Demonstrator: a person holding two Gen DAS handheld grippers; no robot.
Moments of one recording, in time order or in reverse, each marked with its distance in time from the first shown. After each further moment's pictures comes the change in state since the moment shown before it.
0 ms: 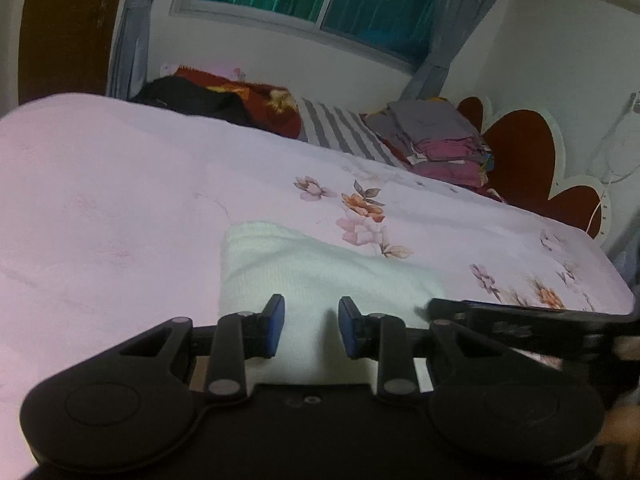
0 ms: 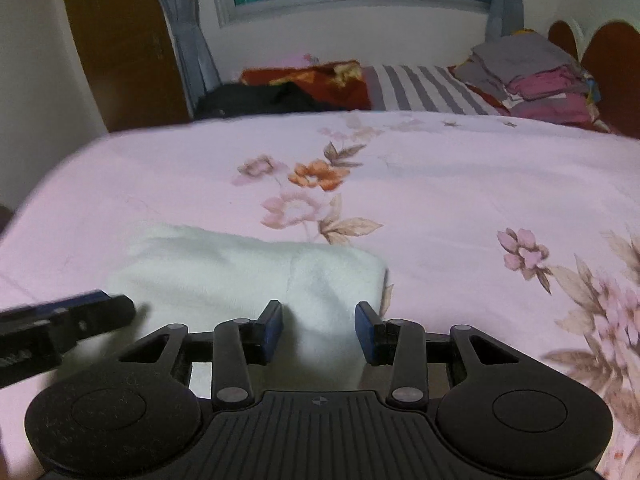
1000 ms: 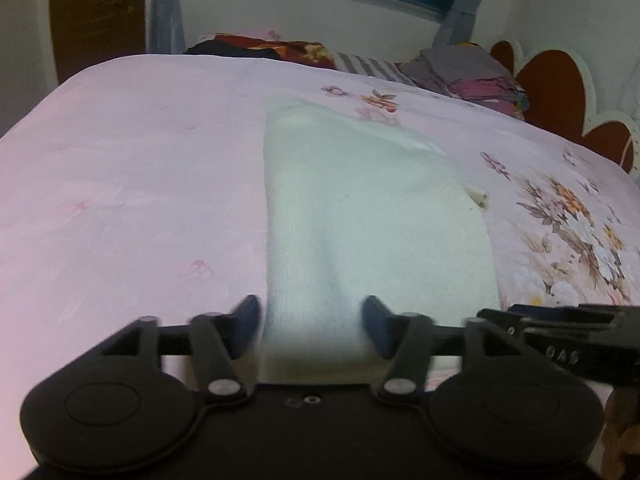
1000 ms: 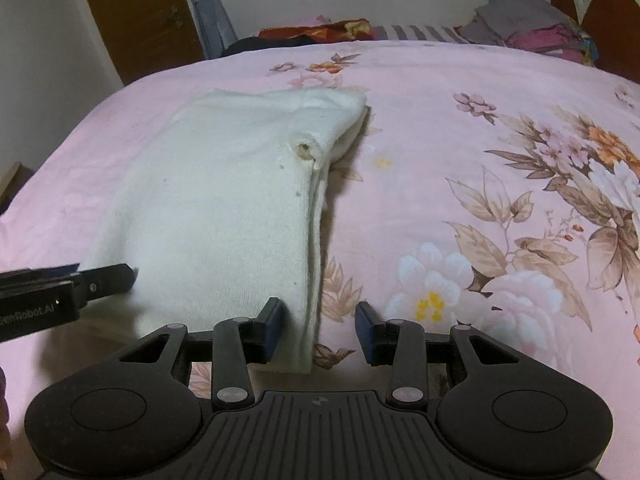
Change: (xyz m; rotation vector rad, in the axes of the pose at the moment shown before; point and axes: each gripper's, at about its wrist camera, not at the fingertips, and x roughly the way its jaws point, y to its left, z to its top) left arm -0.070 -0.035 -0.093 0.035 0.131 0.179; right arm -0.094 0.000 -0.127 -0.026 0.119 0.027
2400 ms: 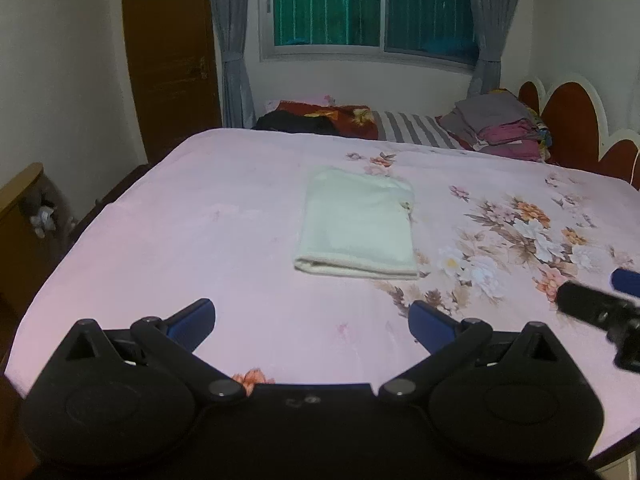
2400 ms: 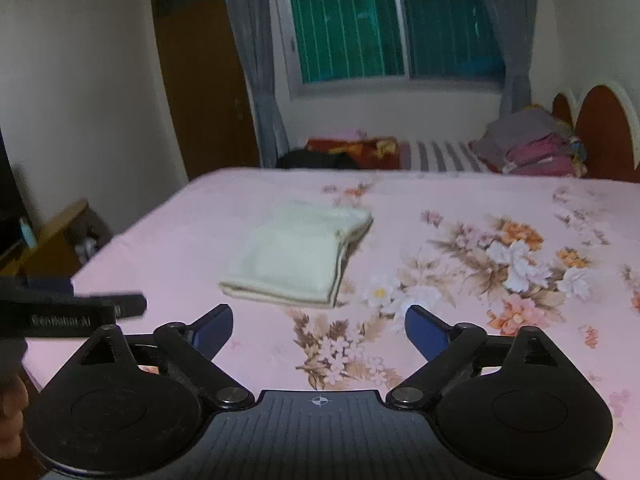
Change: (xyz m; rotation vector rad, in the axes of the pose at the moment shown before) left arm -0.270 -0.094 -0.095 -0.005 -0.169 0.236; right arm -0.292 0.009 -0.113 -0.104 -0.350 0.087
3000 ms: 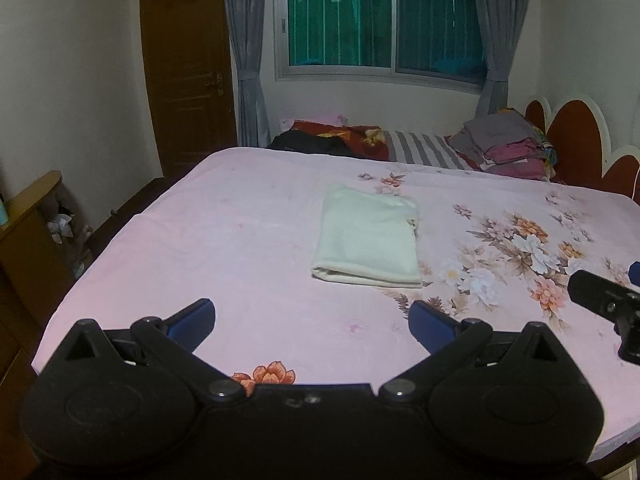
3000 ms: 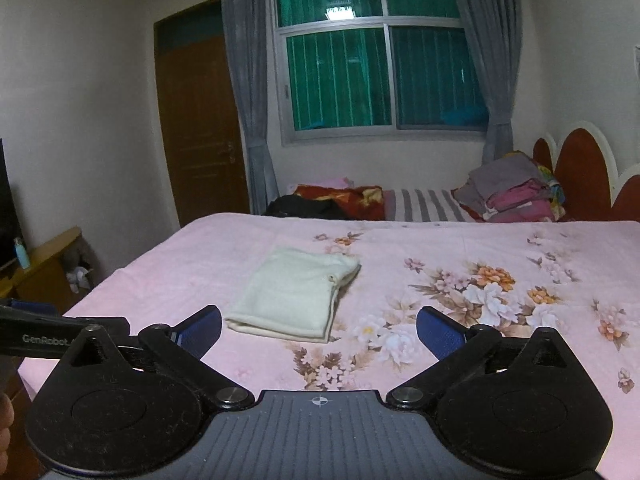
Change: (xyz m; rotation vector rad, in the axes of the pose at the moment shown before) left arm -0.047 0.005 -0.008 -0.015 -0.063 0.030; right arm -0.061 0.024 -0.001 -0.031 -0.127 -0.049
